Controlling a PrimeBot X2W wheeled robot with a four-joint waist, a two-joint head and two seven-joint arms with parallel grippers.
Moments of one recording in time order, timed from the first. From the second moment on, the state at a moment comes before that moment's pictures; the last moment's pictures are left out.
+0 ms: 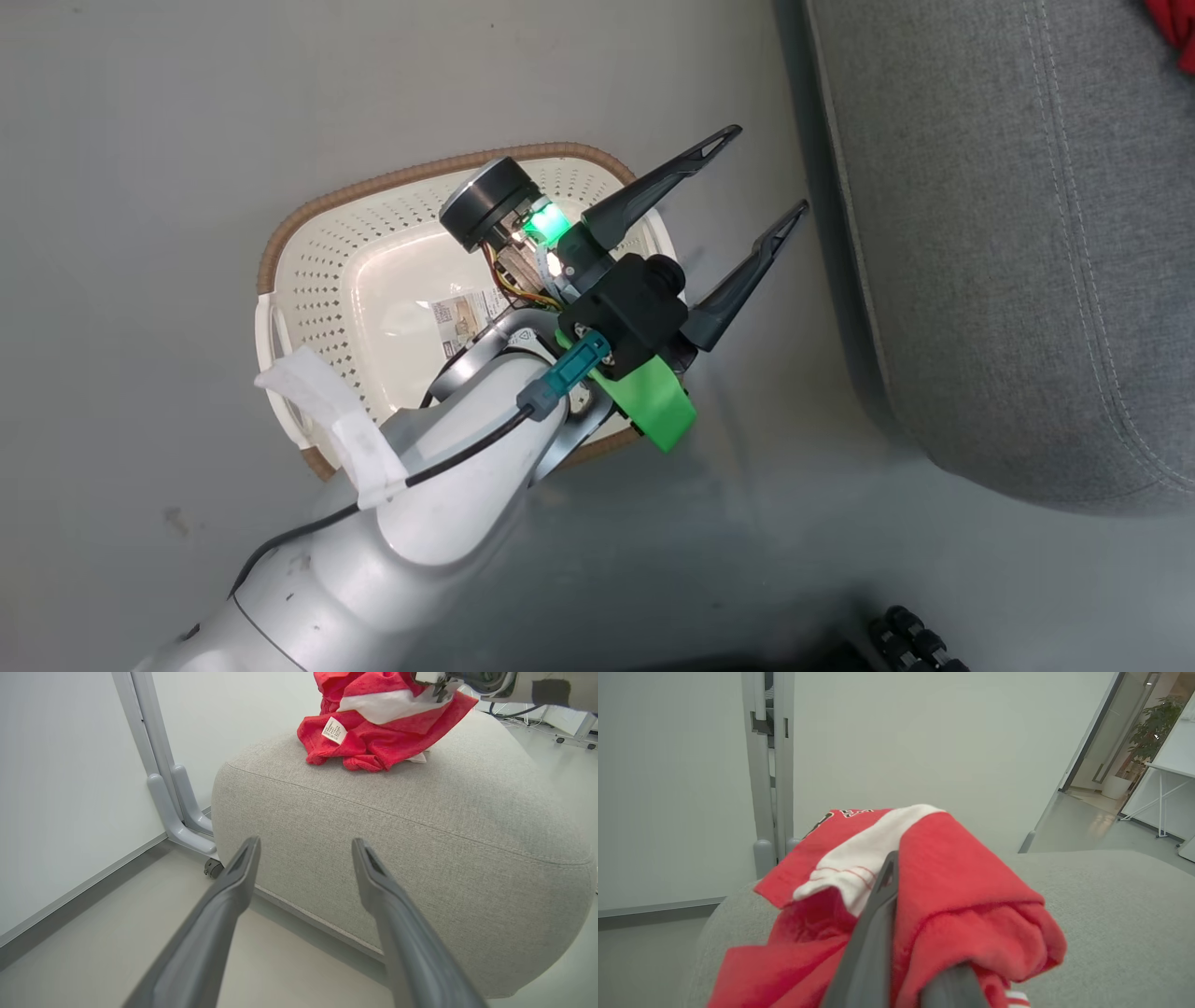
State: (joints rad) left arm -0.81 0.08 -0.81 0.34 -0.18 -0.13 -0.26; right arm -0.96 -0.36 -0.35 0.47 0.10 0.13 -0.26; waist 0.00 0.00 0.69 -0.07
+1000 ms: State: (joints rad) left arm -0.59 0.09 -0.60 0.31 -0.23 -0.09 -0.26; right arm -0.51 -0.21 -0.31 0.32 0.07 0.13 -0.26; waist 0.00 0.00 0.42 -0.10
